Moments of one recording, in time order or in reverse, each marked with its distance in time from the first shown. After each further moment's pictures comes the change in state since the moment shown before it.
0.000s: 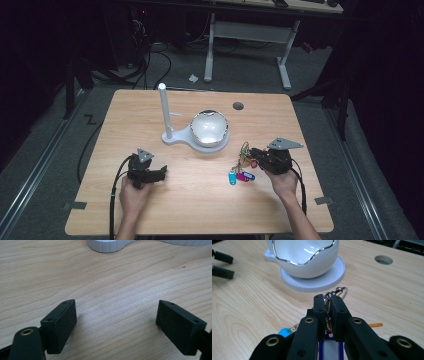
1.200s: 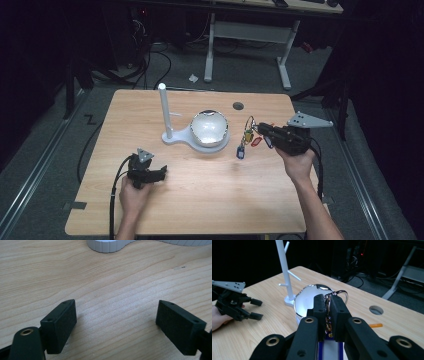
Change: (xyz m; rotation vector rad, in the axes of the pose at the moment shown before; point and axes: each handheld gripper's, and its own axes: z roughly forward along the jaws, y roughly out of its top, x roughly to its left) left arm 0.000 0.000 0.000 0.001 0.002 -0.004; right arm -0.003 0.082 -0.062 -0.196 0.082 -0.039
